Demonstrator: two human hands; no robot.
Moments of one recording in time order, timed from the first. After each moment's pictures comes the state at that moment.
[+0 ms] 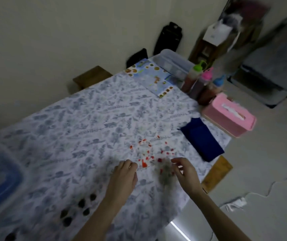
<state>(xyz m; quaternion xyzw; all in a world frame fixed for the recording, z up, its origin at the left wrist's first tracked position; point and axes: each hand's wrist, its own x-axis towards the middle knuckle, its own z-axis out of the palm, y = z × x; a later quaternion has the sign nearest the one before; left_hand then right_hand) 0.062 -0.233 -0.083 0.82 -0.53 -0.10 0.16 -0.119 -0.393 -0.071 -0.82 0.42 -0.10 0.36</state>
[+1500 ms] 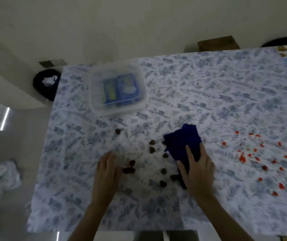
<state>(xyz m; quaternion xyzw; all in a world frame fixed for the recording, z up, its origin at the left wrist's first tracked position) 0.009 0.080 -0.137 0.97 -0.05 0.00 0.22 -0.015 -0.213 -0.131 -0.98 0.14 0.04 0.14</state>
